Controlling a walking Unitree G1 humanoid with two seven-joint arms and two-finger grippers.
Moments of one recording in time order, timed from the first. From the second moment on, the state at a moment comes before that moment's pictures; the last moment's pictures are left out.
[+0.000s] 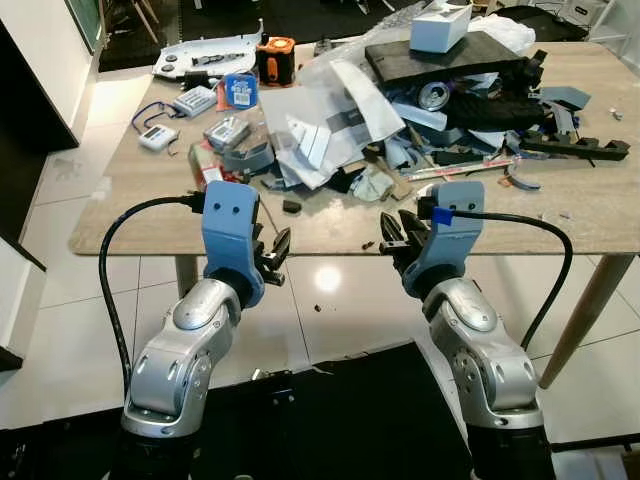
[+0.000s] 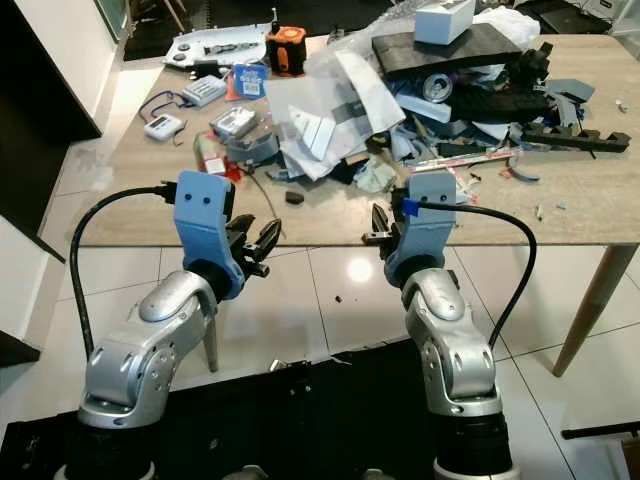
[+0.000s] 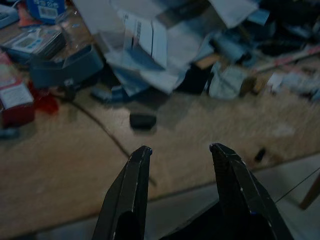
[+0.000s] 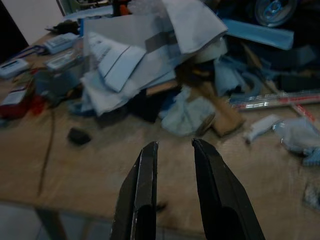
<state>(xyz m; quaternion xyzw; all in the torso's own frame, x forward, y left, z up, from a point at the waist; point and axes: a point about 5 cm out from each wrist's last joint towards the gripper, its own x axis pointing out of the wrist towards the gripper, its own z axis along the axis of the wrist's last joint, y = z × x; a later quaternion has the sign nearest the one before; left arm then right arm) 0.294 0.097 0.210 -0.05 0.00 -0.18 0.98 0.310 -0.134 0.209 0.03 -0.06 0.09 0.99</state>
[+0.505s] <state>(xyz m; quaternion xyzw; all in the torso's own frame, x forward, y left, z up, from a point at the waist) 0.294 0.093 0.213 -0.04 -0.01 -0.19 0.98 0.313 -0.137 0.211 0.03 -0.06 0.09 0.99</state>
